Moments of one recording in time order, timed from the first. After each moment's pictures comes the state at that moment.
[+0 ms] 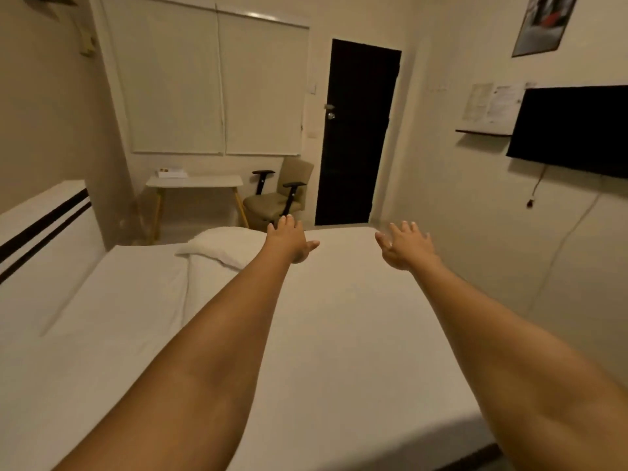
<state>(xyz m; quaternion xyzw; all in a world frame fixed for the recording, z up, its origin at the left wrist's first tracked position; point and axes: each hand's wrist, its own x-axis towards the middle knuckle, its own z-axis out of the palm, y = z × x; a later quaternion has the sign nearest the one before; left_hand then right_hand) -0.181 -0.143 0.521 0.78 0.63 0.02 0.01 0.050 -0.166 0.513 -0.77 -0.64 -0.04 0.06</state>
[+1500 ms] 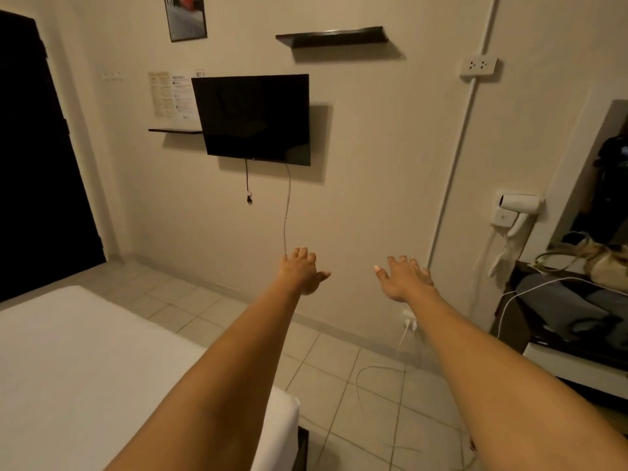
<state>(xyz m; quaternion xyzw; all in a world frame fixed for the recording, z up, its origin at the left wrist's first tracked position) 0.710 -0.093 0.501 0.97 0.23 -0.01 0.00 0.843 -0.256 0.486 -0.97 -0.26 0.00 0.05</state>
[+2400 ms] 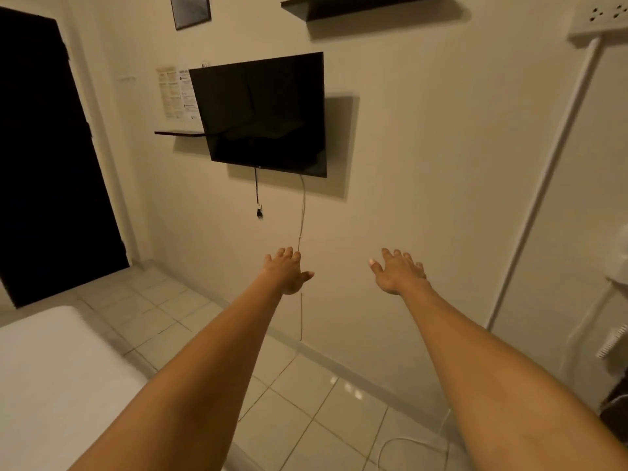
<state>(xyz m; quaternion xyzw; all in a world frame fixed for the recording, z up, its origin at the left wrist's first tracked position) 1.005 0.123 0.494 0.95 0.32 -0.02 -0.02 1.171 -0.035 0.489 -0.94 -0.34 0.02 0.08</state>
